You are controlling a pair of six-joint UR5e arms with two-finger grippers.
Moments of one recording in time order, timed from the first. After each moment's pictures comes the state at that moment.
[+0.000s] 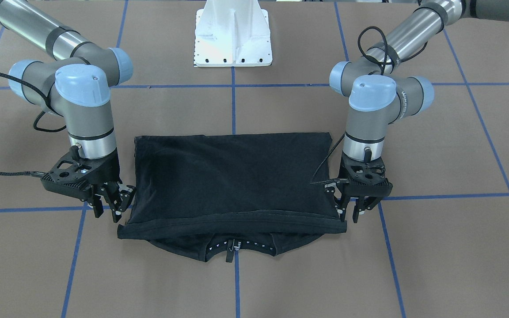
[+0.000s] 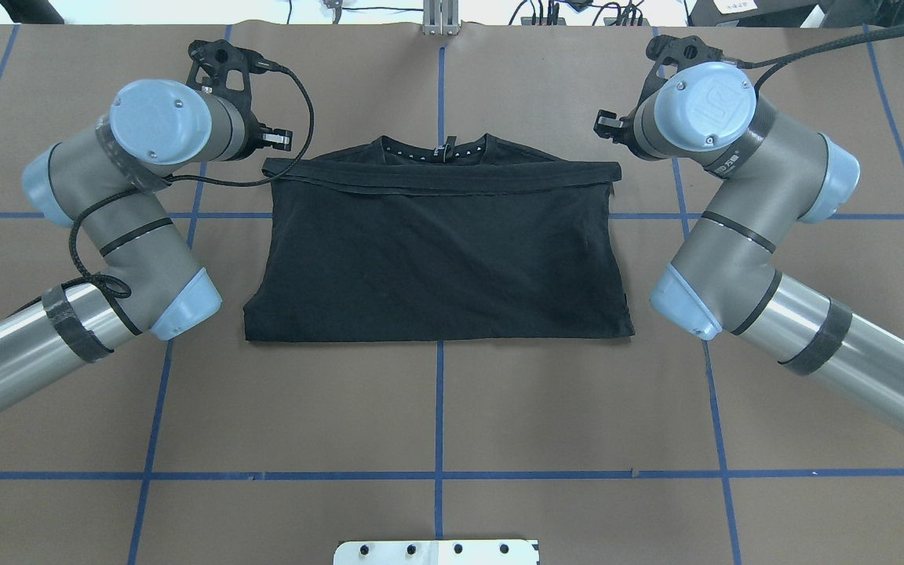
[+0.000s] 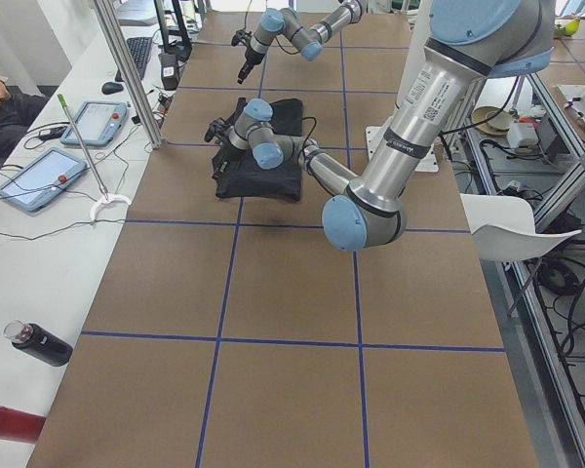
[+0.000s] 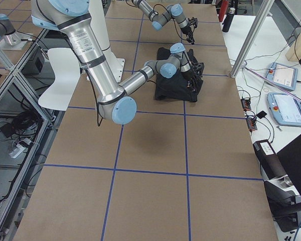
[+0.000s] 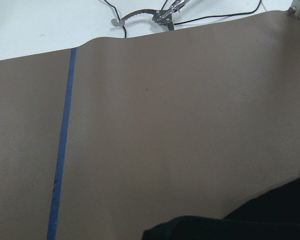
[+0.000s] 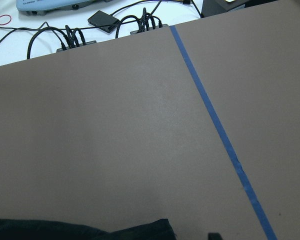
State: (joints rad) left arm -0.77 -2.14 -1.48 -2.05 -1.57 -0.86; right arm 0.79 -1.04 1.60 -1.33 1.60 1.29
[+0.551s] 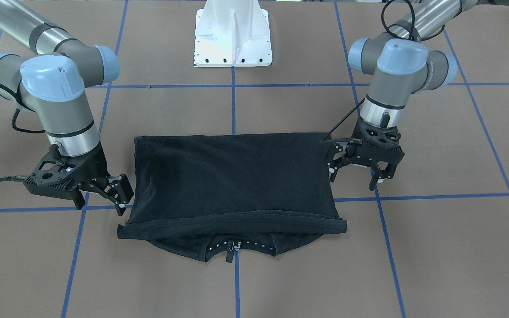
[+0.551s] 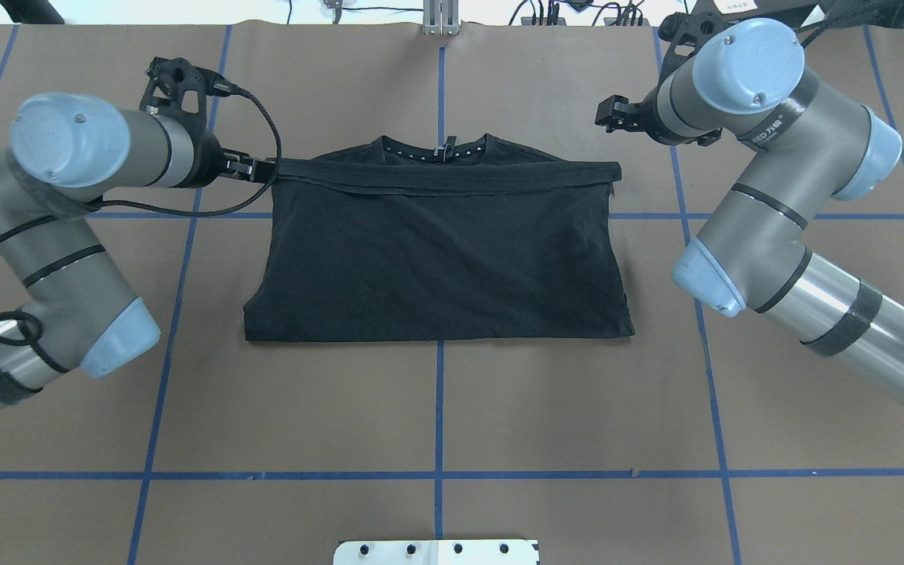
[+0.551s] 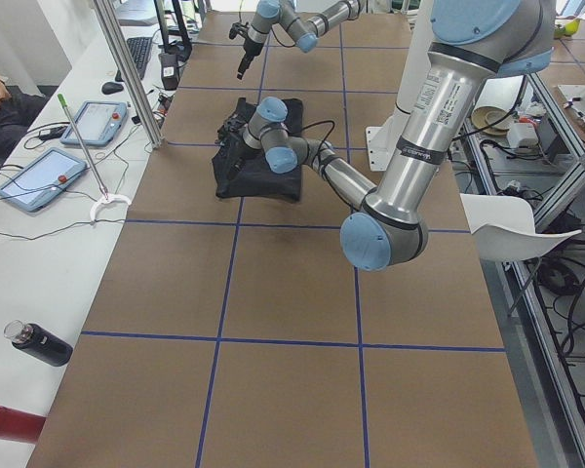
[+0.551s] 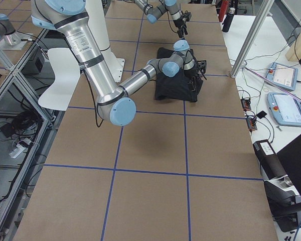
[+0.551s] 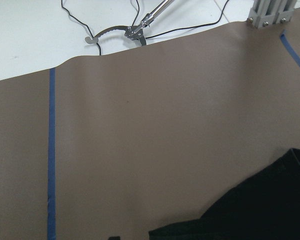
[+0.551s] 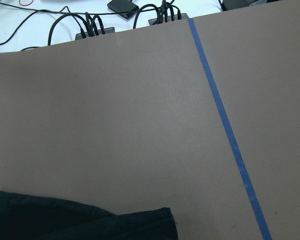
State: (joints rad) left arm -0.75 -1.96 -1.71 -2.08 -1.73 -0.85; right arm 0.84 -1.06 1.64 -1.33 1.72 1.20
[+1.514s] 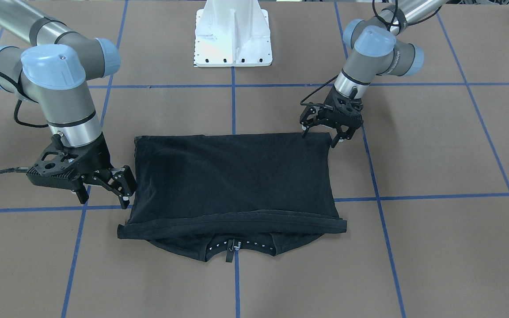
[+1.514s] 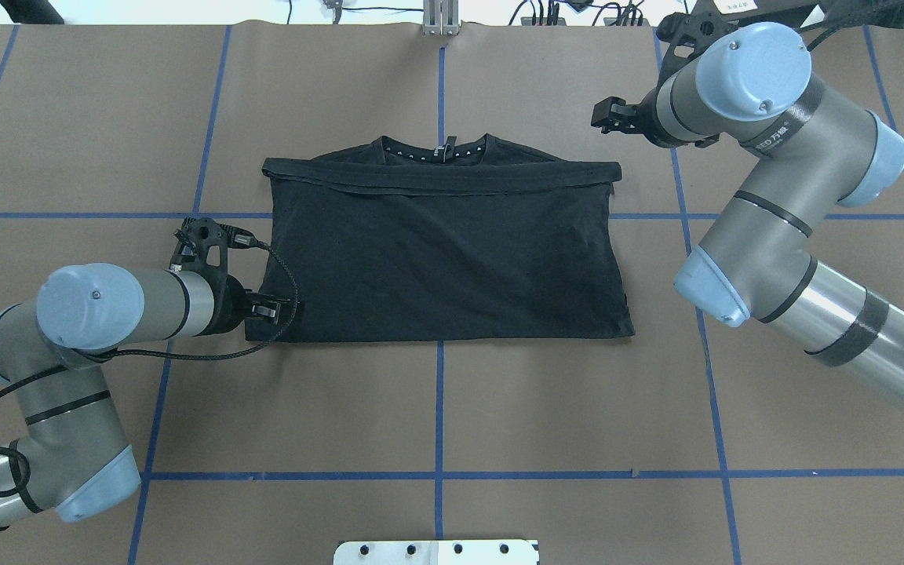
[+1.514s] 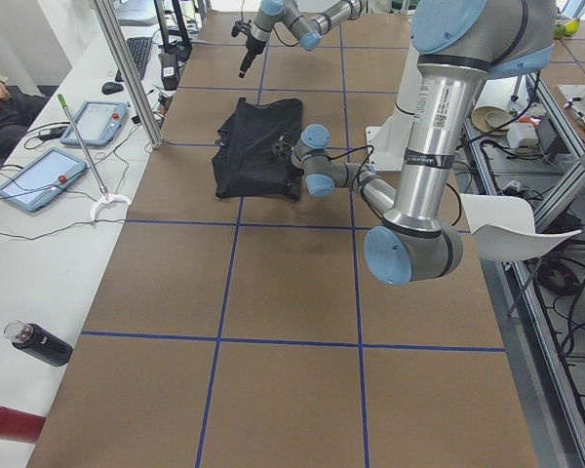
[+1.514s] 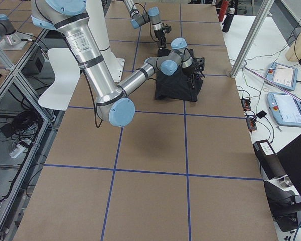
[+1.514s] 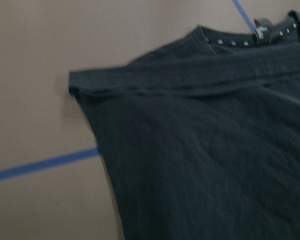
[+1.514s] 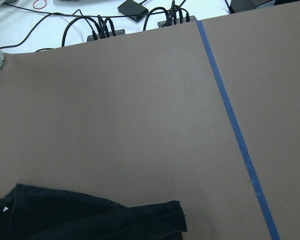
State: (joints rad) left arm -0.51 -1.81 -1.74 -2.27 -1.68 -1.04; right arm 0.83 -1.07 1.67 -1.33 1.71 1.21
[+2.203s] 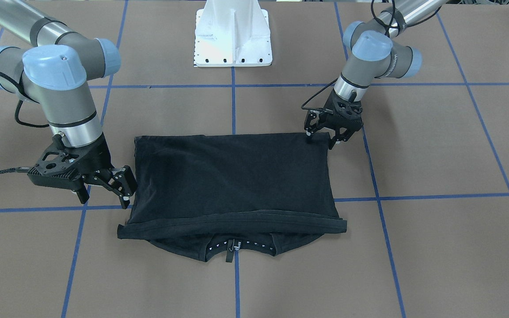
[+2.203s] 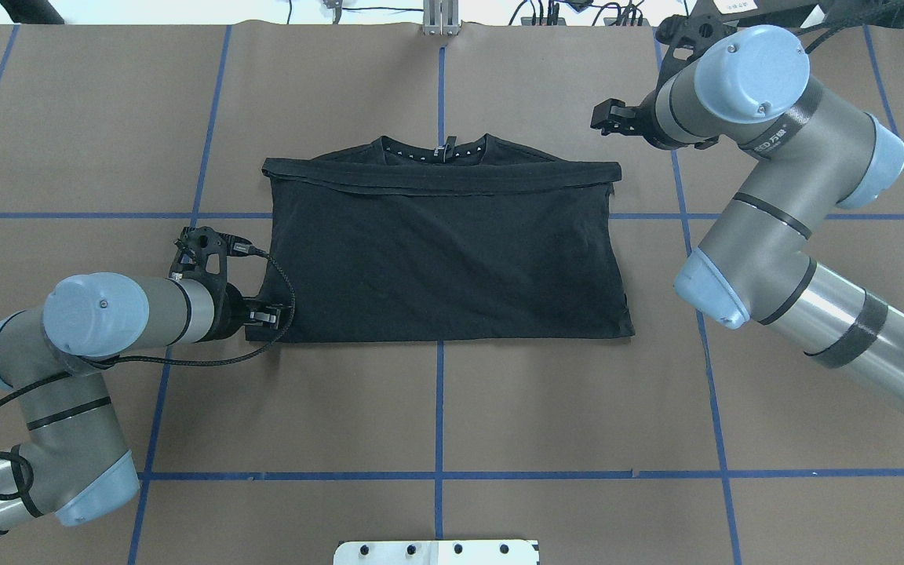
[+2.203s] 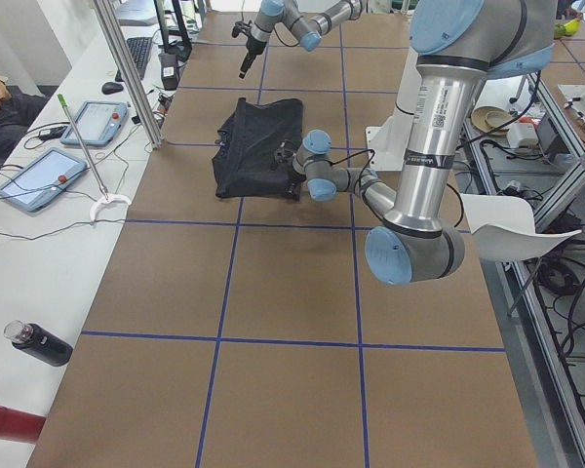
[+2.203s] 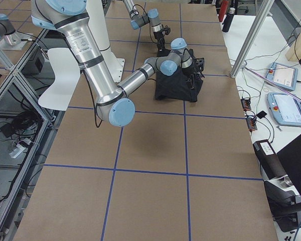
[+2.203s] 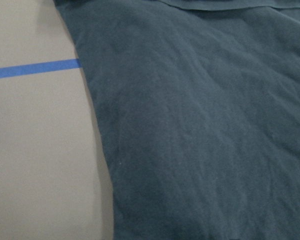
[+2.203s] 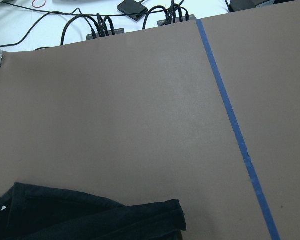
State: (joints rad) left arm -0.50 -1.80 -1.72 -2.27 -1.67 -1.05; right arm 0.82 -1.07 1.67 -1.33 1.71 1.21
